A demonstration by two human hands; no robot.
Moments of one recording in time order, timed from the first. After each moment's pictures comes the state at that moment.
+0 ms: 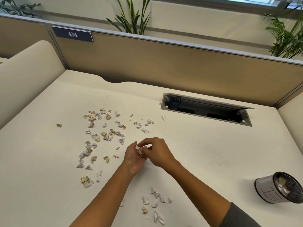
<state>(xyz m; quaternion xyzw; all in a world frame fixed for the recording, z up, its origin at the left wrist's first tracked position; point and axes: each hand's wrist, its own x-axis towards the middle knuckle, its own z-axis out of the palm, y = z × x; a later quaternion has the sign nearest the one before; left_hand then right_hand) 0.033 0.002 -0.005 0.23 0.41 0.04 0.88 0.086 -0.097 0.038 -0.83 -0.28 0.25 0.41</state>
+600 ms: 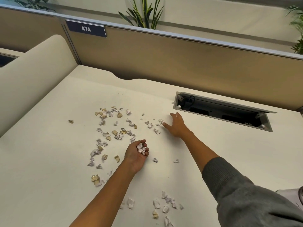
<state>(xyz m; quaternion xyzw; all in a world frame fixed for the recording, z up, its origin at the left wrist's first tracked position) 0.028 0.042 -0.010 0.22 0.44 0.08 0.87 0.229 -0.058 -0.022 -0.92 -0.24 0.24 0.20</state>
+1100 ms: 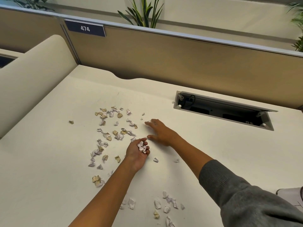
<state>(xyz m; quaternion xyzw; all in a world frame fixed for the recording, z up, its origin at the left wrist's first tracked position) 0.035 0.043 -0.007 0.23 0.44 0.08 0.86 0.186 -0.031 -0.026 -0.84 -0.48 0.23 0.15</state>
